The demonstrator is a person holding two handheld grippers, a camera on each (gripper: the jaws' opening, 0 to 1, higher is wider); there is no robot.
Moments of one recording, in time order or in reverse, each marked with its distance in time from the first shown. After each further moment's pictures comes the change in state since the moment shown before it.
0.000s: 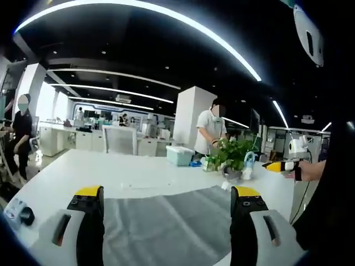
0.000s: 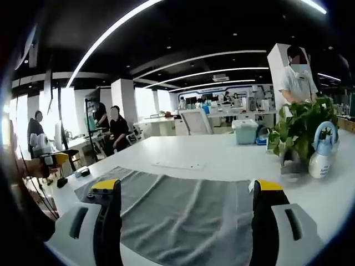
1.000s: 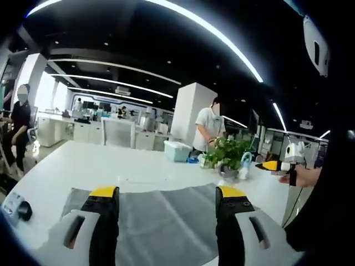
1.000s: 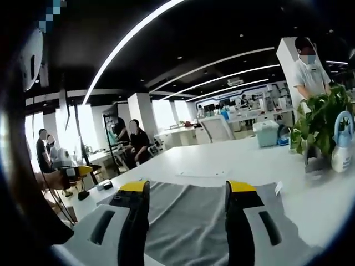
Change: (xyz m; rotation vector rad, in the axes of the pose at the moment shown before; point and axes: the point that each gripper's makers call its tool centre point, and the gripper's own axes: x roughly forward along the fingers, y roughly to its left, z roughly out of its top) left arm -0.002 0.003 -0.002 -0.050 0.044 -0.021; right arm 0.005 0.035 0.013 0.088 -0.067 0.178
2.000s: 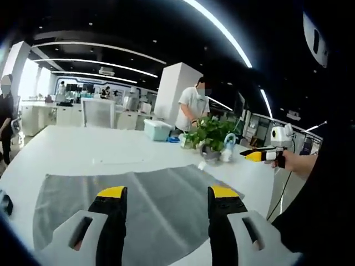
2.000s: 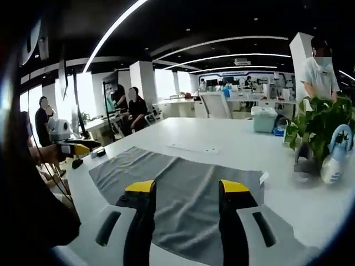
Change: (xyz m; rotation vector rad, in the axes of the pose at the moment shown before) left arm 0.033 -0.064 -0.036 0.007 0.167 -0.134; right arm -0.019 -0.036 -0.022 -0.128 0.246 -0.029
